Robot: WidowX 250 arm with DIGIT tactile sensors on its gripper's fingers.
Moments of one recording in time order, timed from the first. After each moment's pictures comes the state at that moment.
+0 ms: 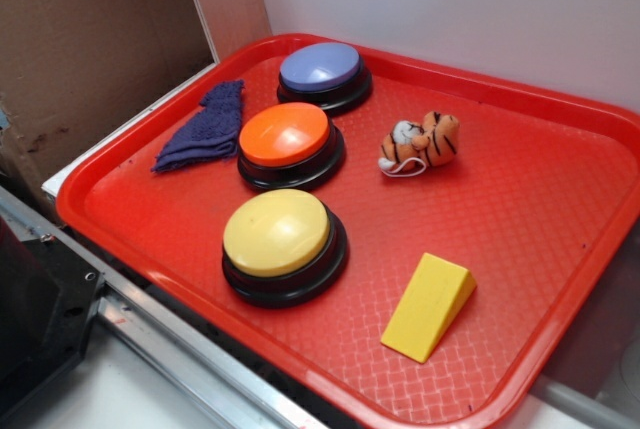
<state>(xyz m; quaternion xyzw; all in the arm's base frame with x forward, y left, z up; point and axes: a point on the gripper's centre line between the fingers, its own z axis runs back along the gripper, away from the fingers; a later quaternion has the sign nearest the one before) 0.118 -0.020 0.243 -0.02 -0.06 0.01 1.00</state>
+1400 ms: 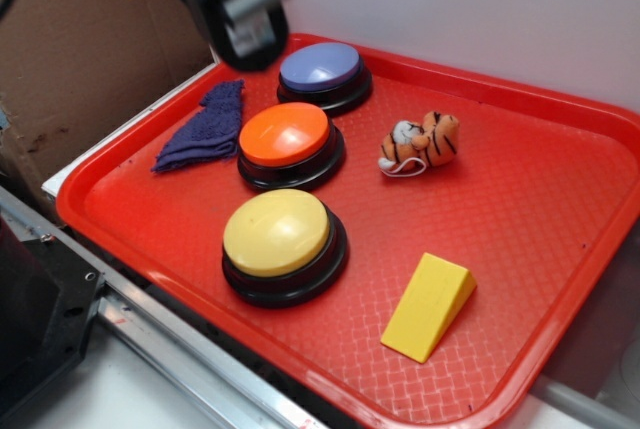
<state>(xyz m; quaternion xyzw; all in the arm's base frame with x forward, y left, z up) 0.151 -0.165 0.194 -0.07 -0.04 -0.20 0.98</state>
